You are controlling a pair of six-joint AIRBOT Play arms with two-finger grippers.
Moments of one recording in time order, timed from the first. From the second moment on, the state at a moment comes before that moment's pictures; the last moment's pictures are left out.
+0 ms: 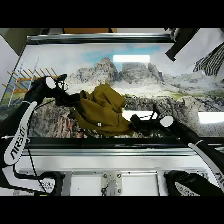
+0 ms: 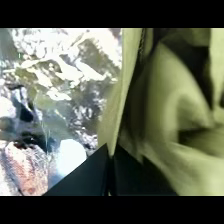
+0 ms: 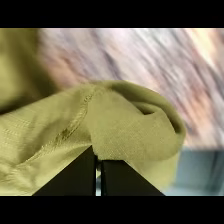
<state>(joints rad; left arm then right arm) -0.07 -1.57 1.31 1.29 -1.15 -1.63 0.31 -1.18 0.61 -0.65 0.66 1.83</state>
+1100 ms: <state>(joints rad) -0.42 -0.95 2.03 1.40 -0.89 -1.59 0.00 -0.96 2.06 -1.00 1.16 1.66</state>
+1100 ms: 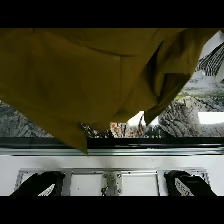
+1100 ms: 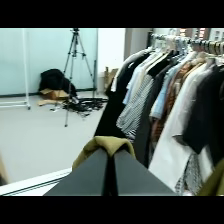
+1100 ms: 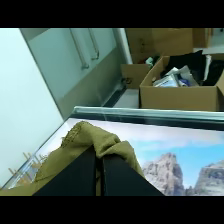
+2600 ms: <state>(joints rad) -0.55 -1.05 0.89 1.21 -1.36 -1.66 -0.12 -1.05 1.07 -1.28 1.44 1.47</state>
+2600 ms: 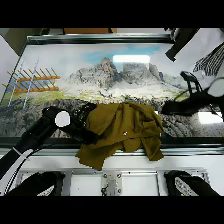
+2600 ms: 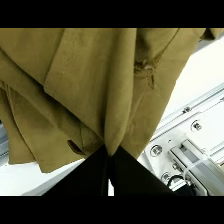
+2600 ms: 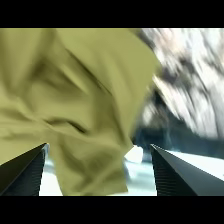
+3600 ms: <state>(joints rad) -0.52 -1.05 0.90 1.20 -1.30 -1.66 -0.37 -1.05 0.51 -0.73 1.01 1.27</state>
